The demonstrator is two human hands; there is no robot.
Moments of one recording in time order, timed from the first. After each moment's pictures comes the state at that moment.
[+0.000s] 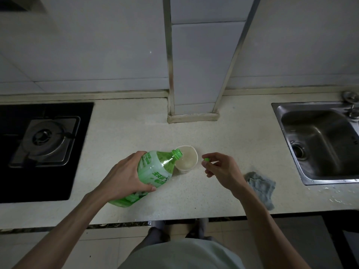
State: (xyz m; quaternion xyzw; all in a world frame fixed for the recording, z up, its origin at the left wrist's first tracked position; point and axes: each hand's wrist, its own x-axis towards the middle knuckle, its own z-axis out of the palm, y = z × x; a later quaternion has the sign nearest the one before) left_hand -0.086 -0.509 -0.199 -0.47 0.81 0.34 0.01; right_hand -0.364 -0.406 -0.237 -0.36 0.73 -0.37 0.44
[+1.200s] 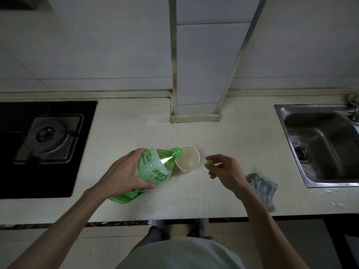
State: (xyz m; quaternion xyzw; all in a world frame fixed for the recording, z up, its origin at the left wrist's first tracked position) left_hand -0.082 -0.512 -0.193 -0.48 0.82 0.32 0.01; right_hand -0.367 -0.404 -0.242 -0.38 0.75 -0.33 0.43
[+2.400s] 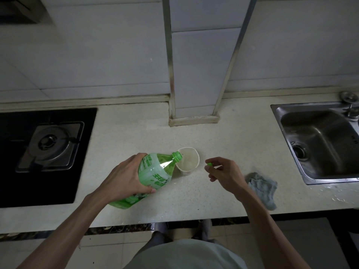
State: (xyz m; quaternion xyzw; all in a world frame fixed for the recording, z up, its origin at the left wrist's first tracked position) left_hand -0.079 -0.507 -0.190 -0.46 0.83 0.31 0.02; right_hand -0.364 -0.397 -0.243 -0.37 0.75 -0.33 0.43
